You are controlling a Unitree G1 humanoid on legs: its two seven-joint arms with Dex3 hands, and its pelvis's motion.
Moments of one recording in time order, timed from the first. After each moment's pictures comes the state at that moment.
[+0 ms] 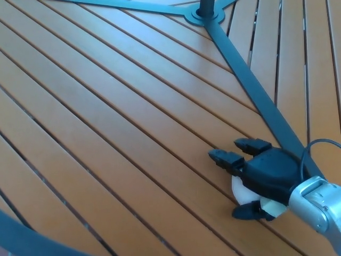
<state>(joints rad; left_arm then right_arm) 0.18 0.37 0.29 1.31 -0.05 -0.35 0.08 -0.38 -0.56 0.54 0.19 -0.89 -0.13 0.15</state>
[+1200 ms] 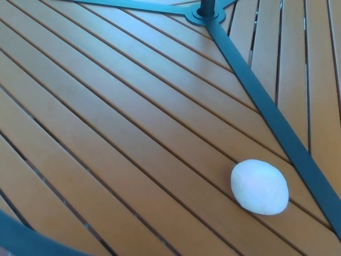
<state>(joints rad) 0.17 0.37 0.29 1.31 -0.06 -0.35 0.08 -0.21 -0.67 -0.39 -0.48 -0.51 0.05 0.47</state>
